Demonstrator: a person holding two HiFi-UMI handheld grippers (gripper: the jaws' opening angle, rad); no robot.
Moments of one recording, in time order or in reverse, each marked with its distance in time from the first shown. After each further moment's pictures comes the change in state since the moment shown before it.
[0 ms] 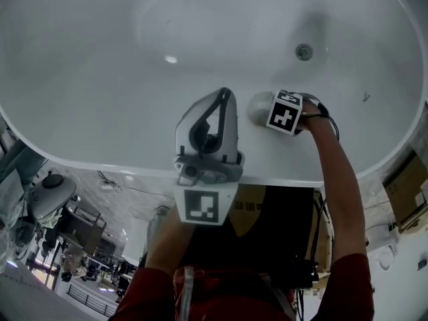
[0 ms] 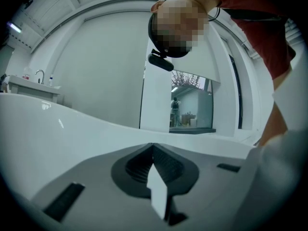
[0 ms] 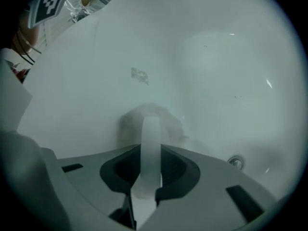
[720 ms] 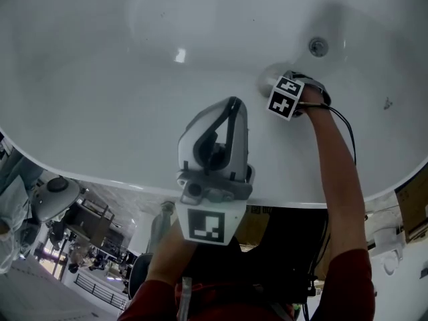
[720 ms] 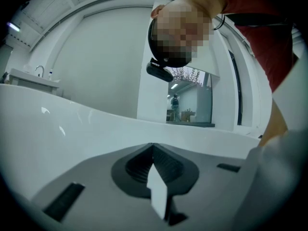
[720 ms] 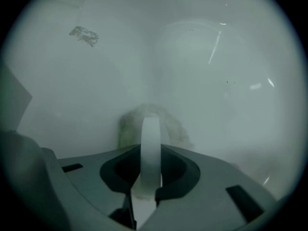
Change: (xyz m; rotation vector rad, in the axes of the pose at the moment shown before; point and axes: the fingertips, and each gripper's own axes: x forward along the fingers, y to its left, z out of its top) left arm 0.015 -0.007 -0.047 0.000 0.027 0.000; right arm 0.093 -0.114 -0.003 -0.015 0.050 -0.275
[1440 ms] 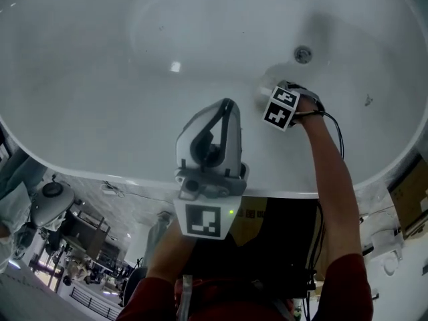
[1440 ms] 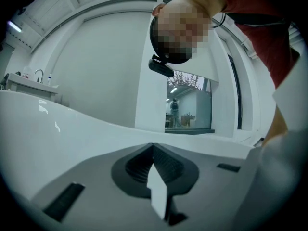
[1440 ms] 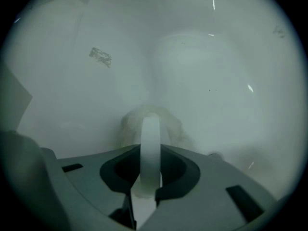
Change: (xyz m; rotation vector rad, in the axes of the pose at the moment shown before) left arm -0.006 -0.007 0.042 0.005 -0.057 -0.009; right arm -0.065 0.006 -0.006 0.045 -0.043 -0.040
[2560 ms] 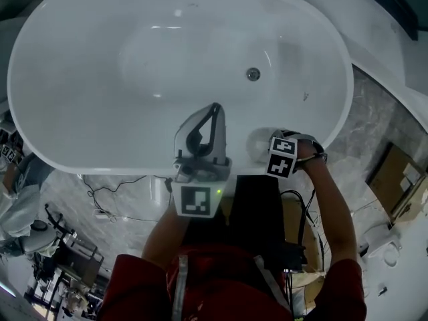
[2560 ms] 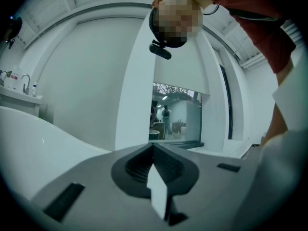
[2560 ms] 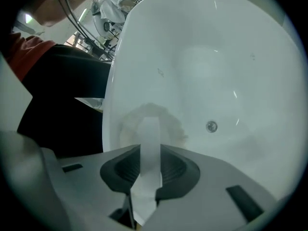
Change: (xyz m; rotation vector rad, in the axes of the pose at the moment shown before) left arm 0.000 -0.072 0.129 0.007 -0.055 -0.105; right arm -0.246 0.130 -0.103 -0.056 0.041 0.160
